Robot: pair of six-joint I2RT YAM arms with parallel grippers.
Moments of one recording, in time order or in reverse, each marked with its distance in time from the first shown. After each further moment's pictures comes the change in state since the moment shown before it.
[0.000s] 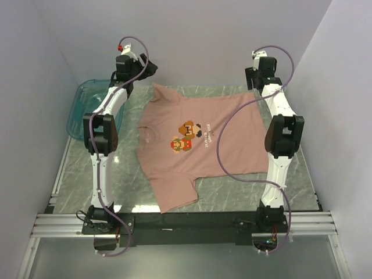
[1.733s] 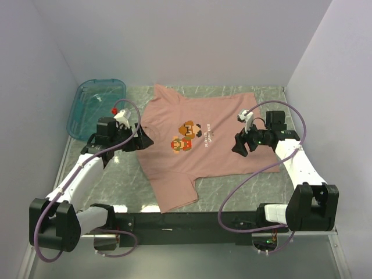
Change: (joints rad) left arm -0.055 -1.262 -1.387 -0.313 0.155 0.116; right arm 0.008 -1.007 -1.173 -0.245 -0.875 -0.382
